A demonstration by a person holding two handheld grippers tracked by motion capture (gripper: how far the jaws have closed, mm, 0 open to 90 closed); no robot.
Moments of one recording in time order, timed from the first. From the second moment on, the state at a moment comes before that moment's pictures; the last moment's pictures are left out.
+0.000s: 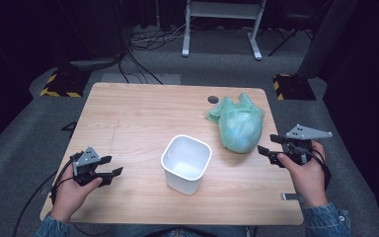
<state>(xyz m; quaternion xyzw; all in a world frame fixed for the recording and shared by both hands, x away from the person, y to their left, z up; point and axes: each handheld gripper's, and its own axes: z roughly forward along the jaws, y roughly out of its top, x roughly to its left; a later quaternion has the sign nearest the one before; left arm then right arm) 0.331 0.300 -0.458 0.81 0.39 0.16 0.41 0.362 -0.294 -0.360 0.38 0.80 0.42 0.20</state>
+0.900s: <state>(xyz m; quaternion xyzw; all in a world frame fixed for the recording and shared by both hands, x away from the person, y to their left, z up) 0.326 0.333 -0.484 0.81 0.43 0.17 0.35 0.342 -0.345 -0.483 0.46 0.79 0.36 0.18</state>
